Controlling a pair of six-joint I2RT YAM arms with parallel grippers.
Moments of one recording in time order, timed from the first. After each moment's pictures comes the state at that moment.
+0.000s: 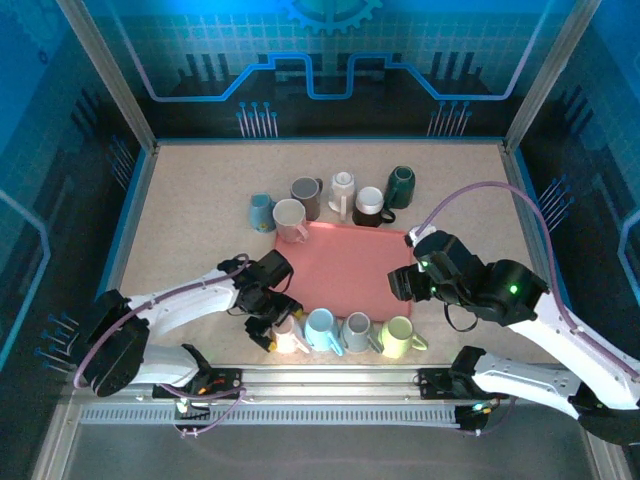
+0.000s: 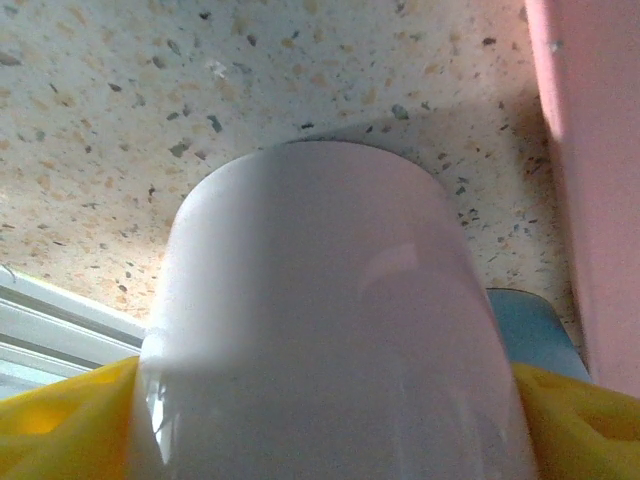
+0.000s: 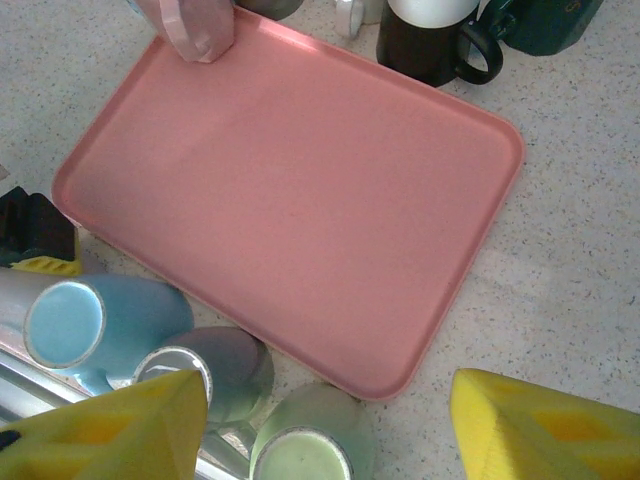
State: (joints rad) left arm -0.71 1.32 0.71 -0.81 0.38 -1.71; right arm 0.88 0.88 1.15 -1.18 0.26 0.47
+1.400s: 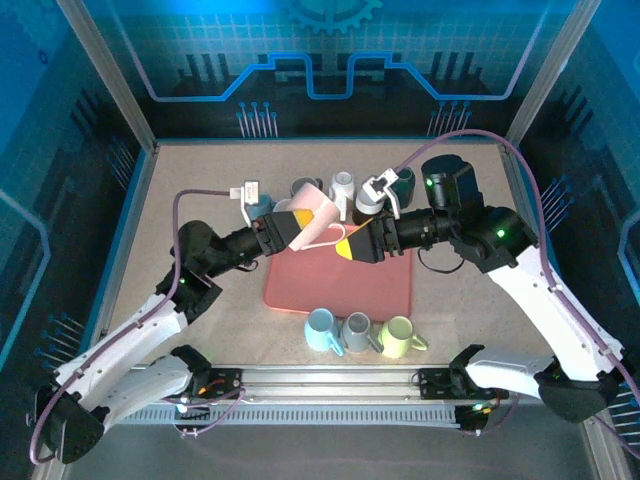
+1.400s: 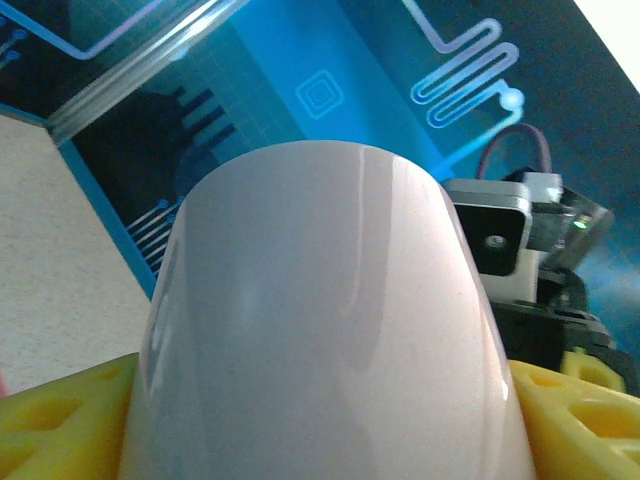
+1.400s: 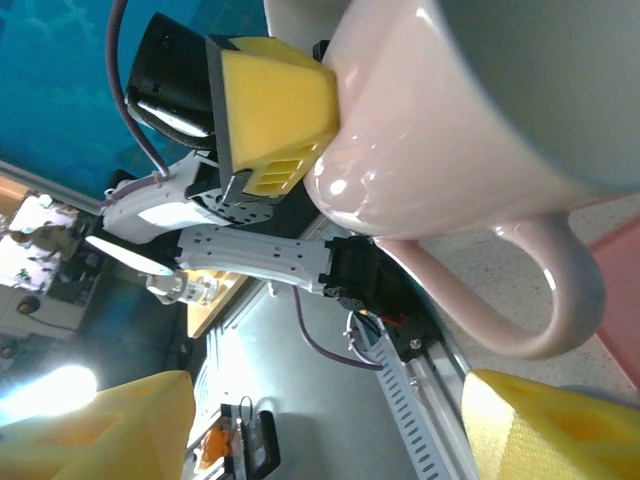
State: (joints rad) left arm -0.57 0.91 0.72 0.41 0.50 -1.10; right arm 0.62 1.16 1.47 -0.85 -0.87 0.46
